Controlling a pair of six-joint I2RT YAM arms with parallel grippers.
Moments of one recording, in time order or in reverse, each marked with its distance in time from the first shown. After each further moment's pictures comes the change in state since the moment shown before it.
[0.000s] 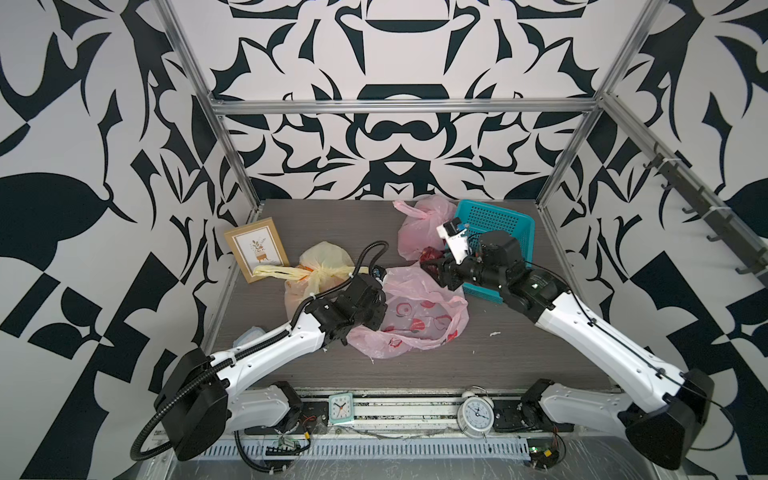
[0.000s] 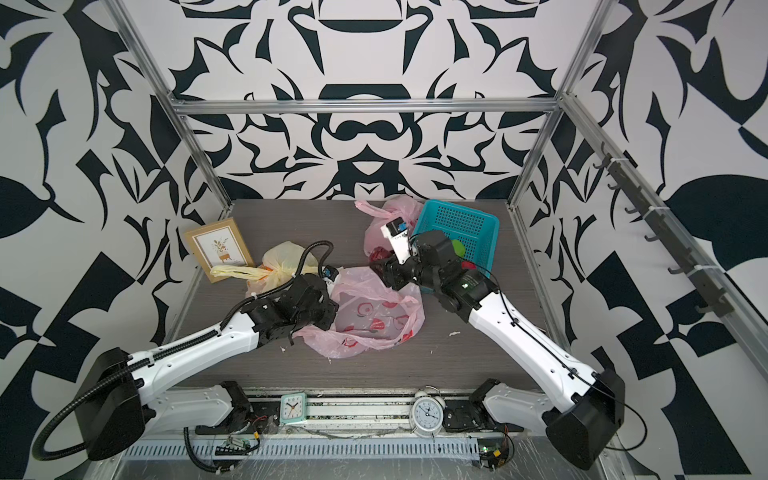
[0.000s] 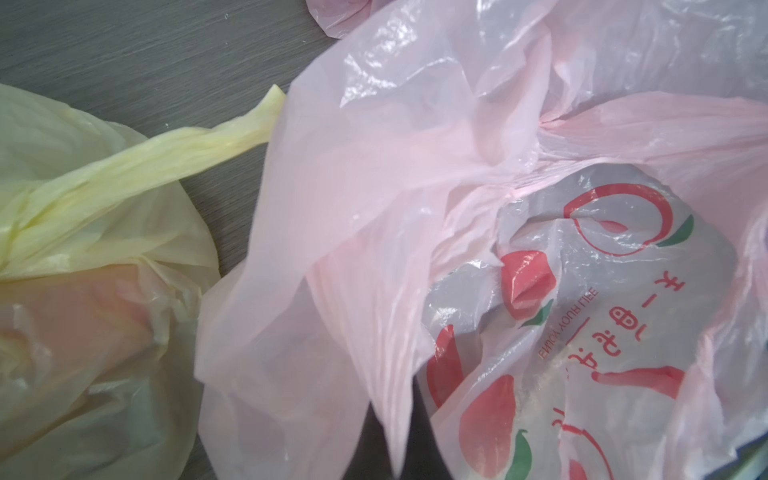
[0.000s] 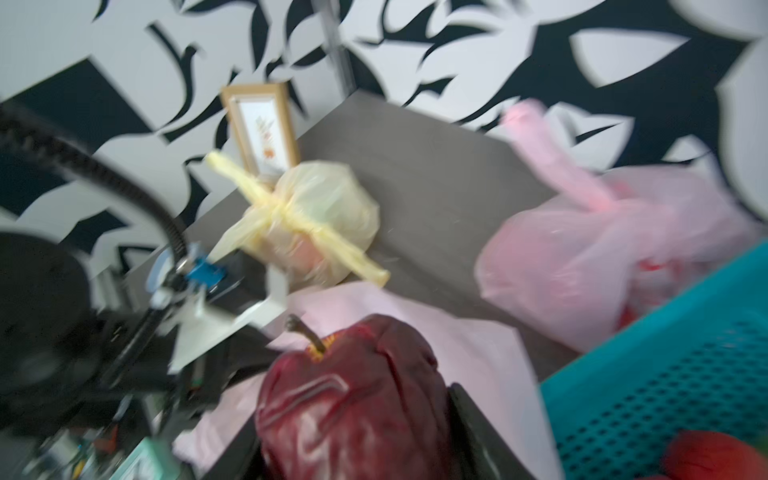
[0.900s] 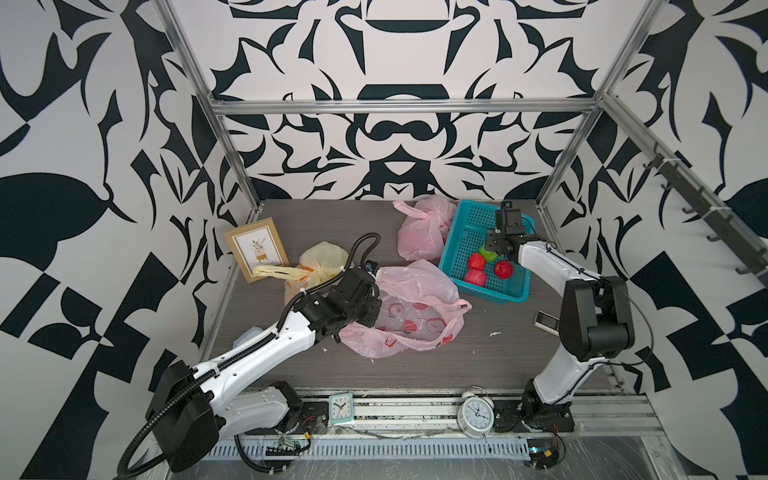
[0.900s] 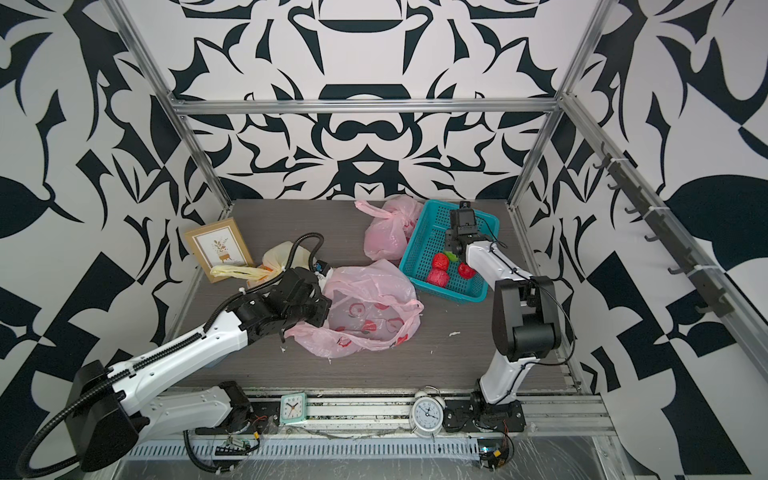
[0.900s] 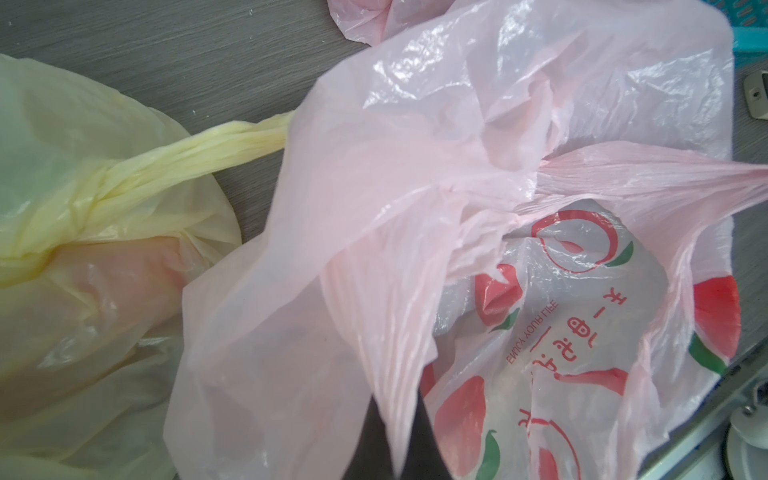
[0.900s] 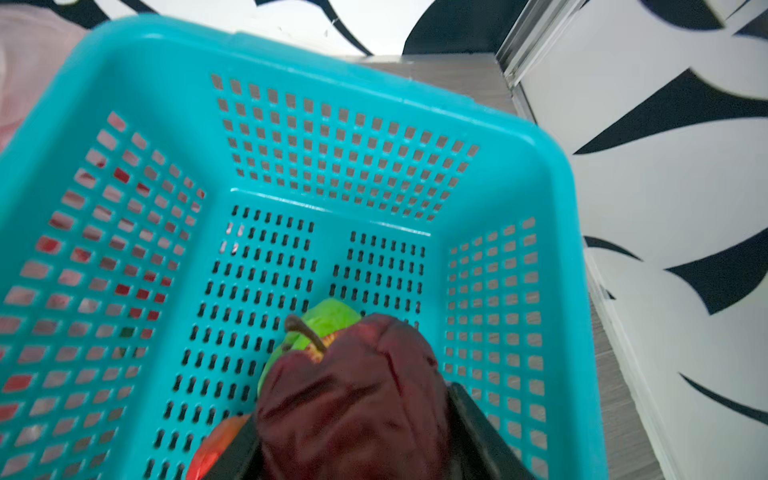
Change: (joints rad) left arm 0.036 -0.056 0.063 -0.137 0.039 -0.029; right arm -0.464 0.602 0.136 0.124 0.504 -0.006
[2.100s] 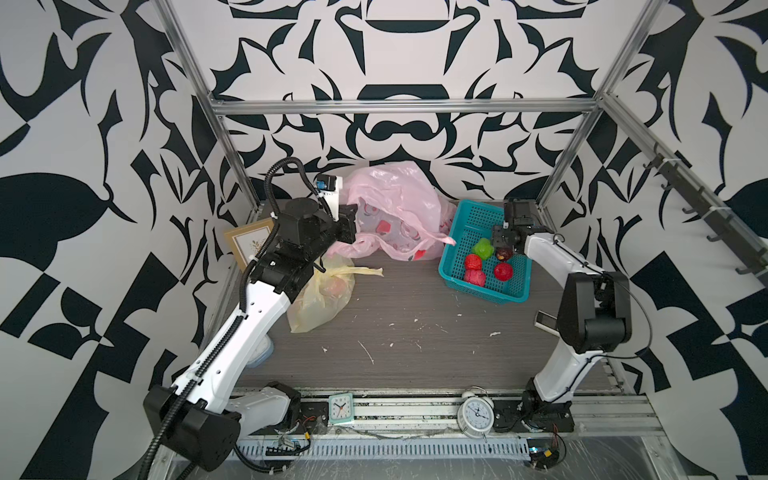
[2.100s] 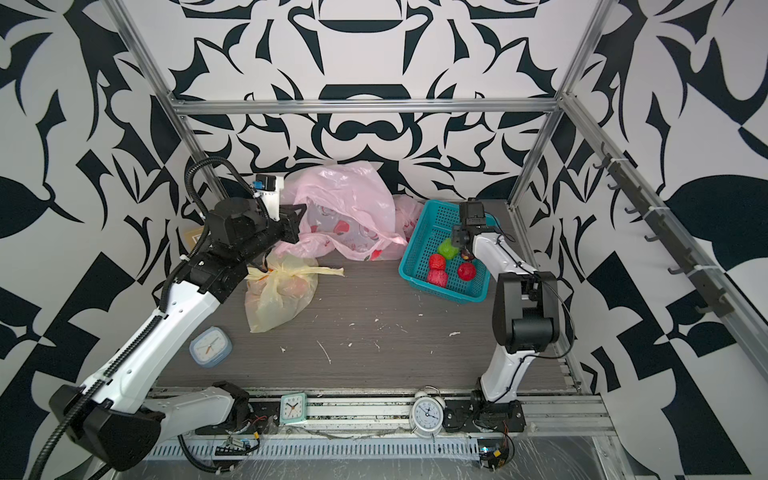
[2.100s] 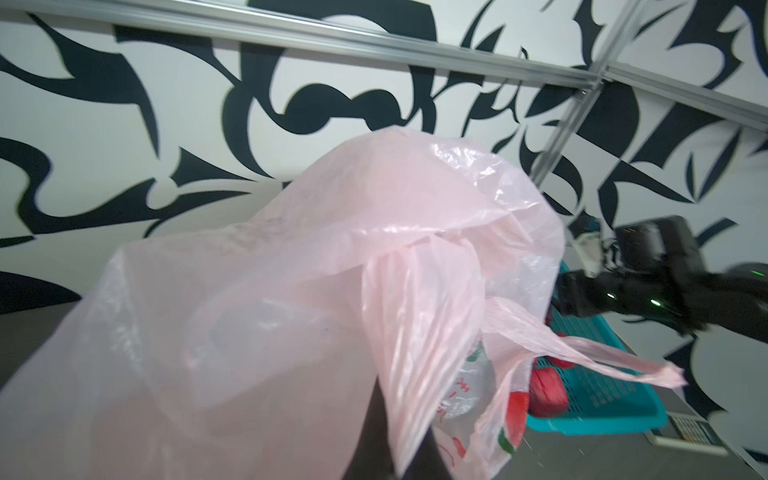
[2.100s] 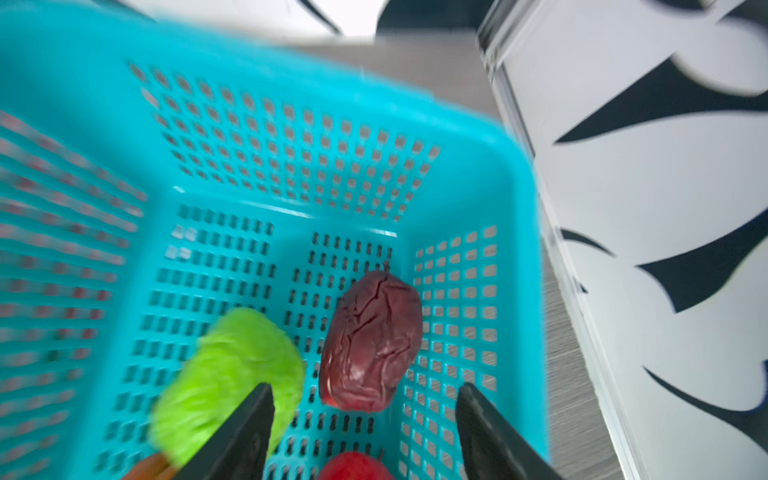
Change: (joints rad) left arm 0.401 0.080 0.414 0.364 0.191 0.106; right arm -0.058 -0.027 0.075 -0.115 -0.073 -0.023
